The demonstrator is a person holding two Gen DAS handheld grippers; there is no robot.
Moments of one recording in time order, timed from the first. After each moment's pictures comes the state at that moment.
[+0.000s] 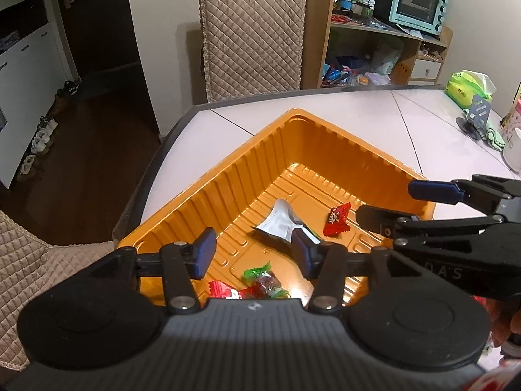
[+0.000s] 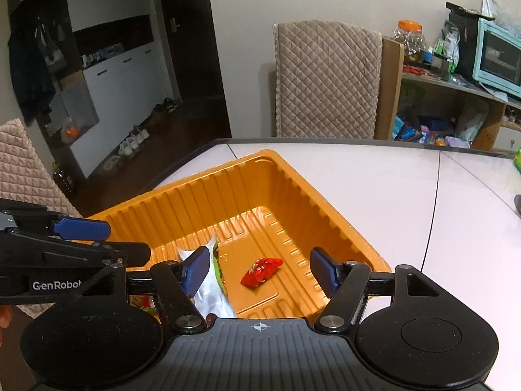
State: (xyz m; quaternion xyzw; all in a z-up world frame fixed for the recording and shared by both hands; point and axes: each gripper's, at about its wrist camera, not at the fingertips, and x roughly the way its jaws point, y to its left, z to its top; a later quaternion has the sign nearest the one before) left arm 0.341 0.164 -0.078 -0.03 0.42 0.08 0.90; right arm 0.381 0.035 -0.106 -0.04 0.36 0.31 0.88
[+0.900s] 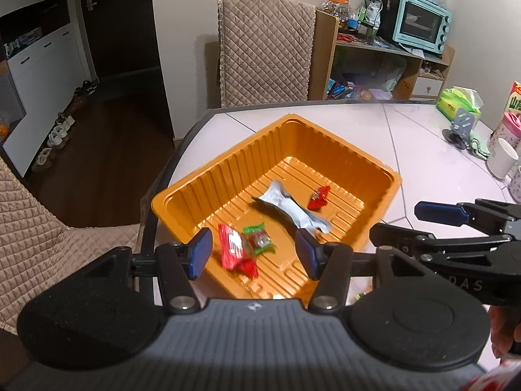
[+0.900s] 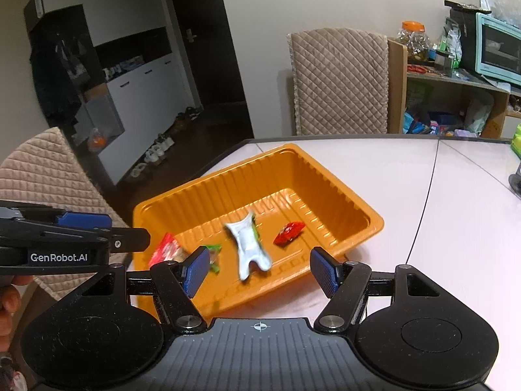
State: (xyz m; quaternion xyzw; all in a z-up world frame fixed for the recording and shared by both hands) left arm 0.256 0.135 -0.035 -0.05 0.40 0.10 0.91; right arm 0.300 -0.014 -0.069 -0.01 0.35 0.35 0.87
